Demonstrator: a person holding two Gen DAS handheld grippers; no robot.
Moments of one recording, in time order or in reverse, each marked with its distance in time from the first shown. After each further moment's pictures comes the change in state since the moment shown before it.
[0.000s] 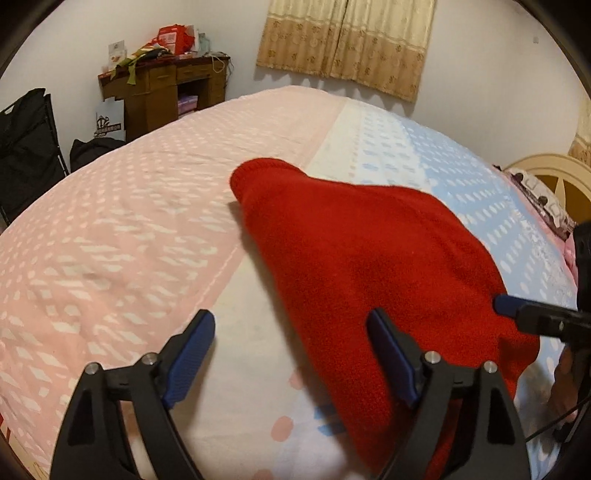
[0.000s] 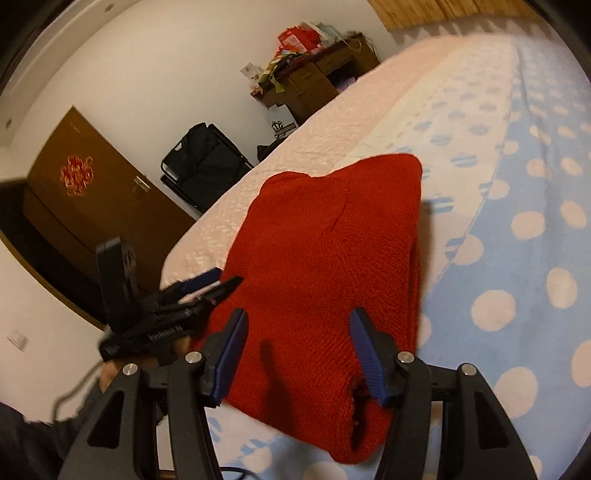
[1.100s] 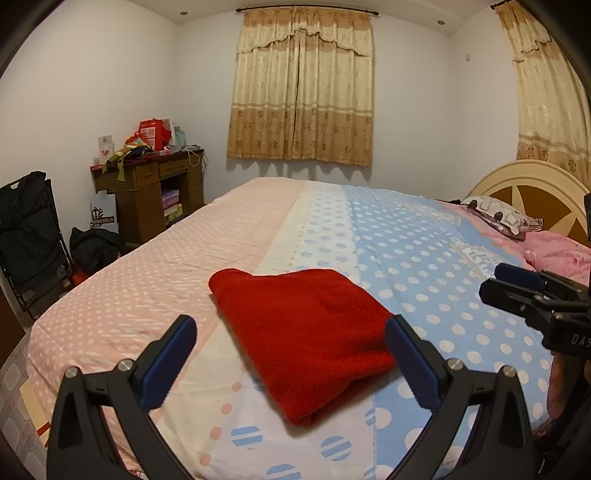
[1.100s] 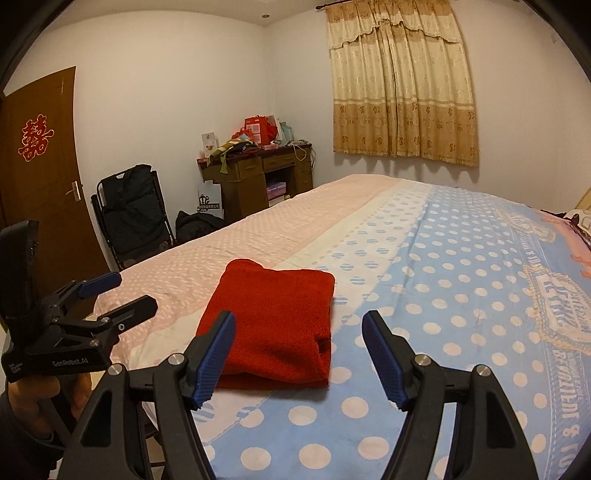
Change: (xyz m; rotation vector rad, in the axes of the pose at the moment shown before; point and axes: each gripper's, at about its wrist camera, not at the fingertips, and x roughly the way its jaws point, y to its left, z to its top) left arm -0.149 -0.054 -0.026 0.150 -0.334 -0.044; right arm -0.134 0.143 -0.054 -0.265 -0.377 -0.519
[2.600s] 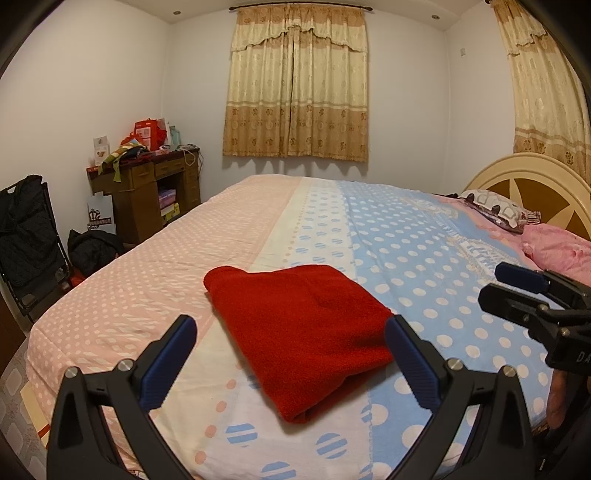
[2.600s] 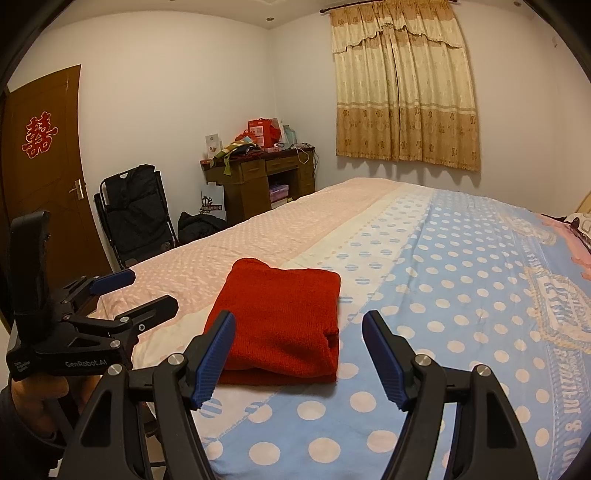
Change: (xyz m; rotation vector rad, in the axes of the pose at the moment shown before) left arm 0.001 -0.012 -0.003 0.015 0.011 -0.002; right arm -0.008 0.016 -0.005 -0.010 -0.014 0.000
